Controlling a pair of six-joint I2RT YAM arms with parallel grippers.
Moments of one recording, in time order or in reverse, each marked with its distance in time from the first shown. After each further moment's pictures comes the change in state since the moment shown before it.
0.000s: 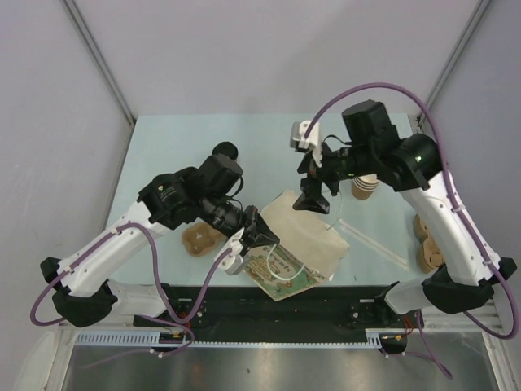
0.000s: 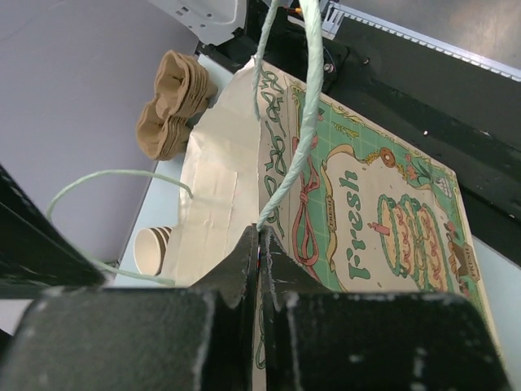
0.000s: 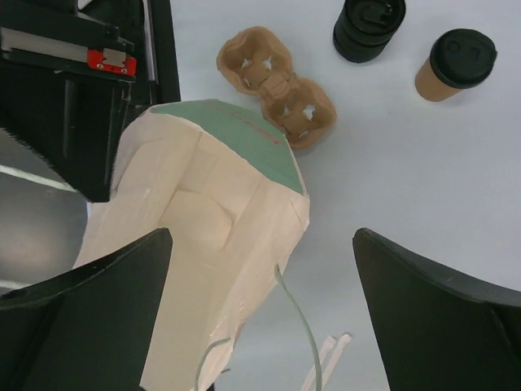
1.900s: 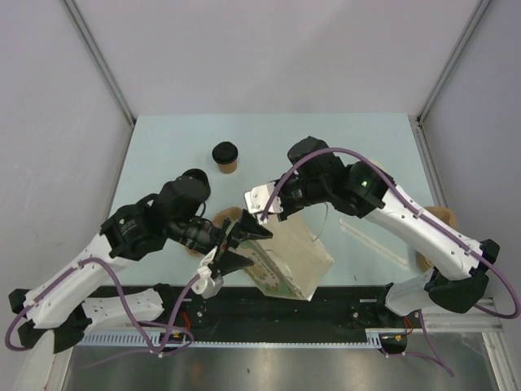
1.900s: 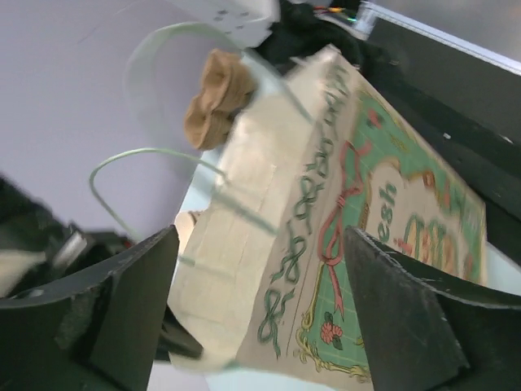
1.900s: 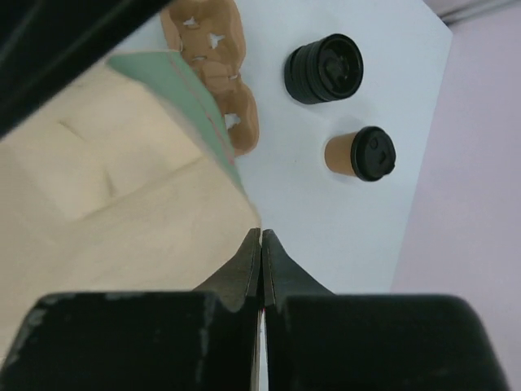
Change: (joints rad) left arm -0.029 -0.272 -0.220 0.149 -0.052 -0.061; right arm 0.355 0.019 -0.294 0.303 0.325 -0.559
